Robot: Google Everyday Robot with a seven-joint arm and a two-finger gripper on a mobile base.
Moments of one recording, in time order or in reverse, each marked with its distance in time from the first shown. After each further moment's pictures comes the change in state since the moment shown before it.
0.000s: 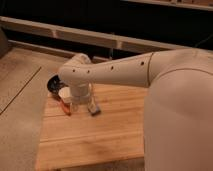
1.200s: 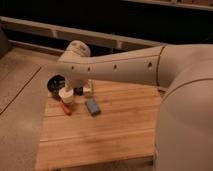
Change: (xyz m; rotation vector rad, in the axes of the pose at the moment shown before) arm -0.088 0.020 -0.072 -0.051 -0.407 -0.161
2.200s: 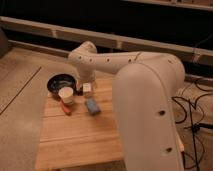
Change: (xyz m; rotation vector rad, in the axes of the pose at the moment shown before) arm -0.038 -0.043 0.134 0.018 0.245 0.061
